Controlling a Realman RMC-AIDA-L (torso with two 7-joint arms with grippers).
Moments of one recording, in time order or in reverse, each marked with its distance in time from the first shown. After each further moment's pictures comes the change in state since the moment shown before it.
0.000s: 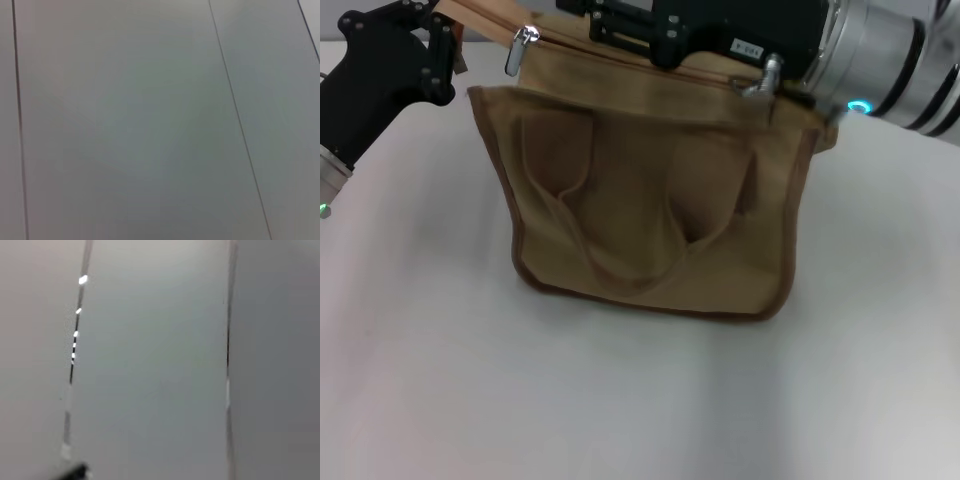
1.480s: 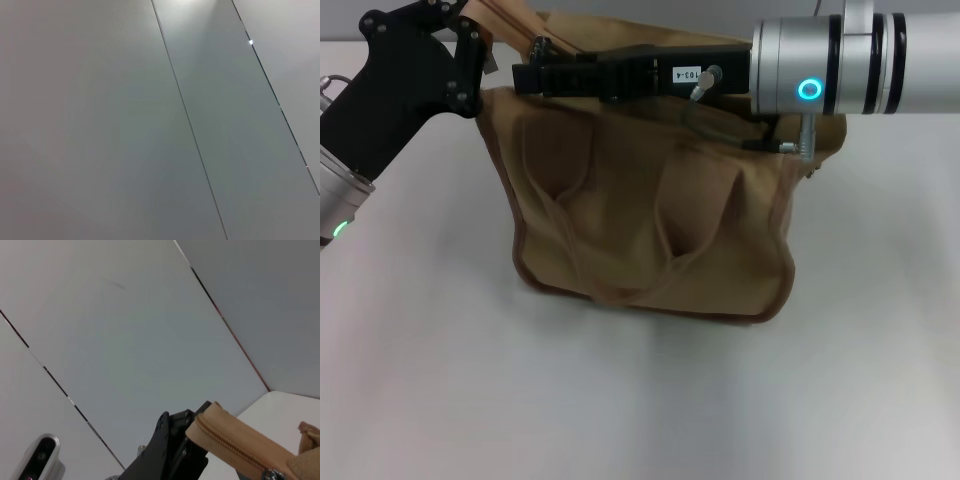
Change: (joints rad) left arm -0.005 -0.002 0.006 -0.078 0.006 0.131 0.121; right arm 0.103 -0.005 0.001 -0.079 -0.385 0.140 0.854
